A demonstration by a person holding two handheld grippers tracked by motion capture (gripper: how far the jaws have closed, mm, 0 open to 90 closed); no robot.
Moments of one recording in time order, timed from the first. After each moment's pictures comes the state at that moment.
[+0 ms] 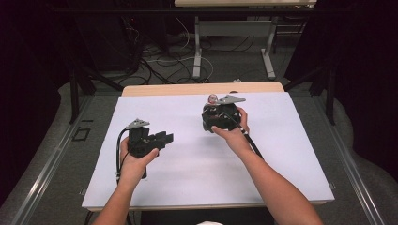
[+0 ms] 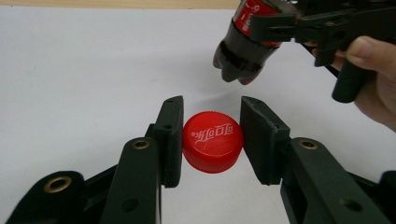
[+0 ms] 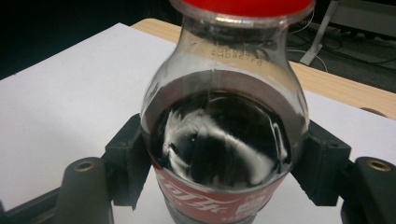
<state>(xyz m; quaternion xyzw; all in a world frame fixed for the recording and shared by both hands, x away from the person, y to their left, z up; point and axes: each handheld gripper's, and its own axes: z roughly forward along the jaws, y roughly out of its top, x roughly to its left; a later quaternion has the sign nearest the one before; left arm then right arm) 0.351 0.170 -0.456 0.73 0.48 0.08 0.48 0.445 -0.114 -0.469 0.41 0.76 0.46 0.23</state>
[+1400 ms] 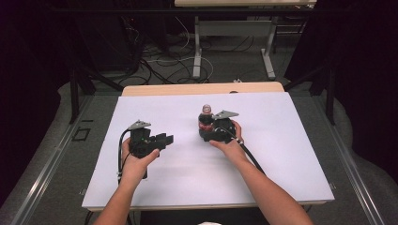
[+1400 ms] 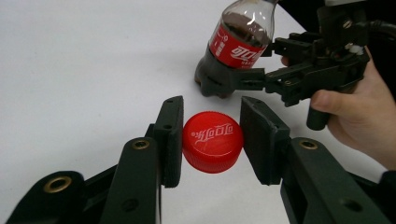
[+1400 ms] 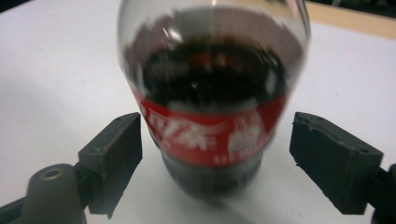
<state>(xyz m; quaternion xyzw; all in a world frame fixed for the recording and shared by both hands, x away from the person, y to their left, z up) 0.358 0.167 -0.471 0.74 0.49 0.07 0.46 0.446 -0.113 -0.539 0.43 0.77 0.43 0.19</state>
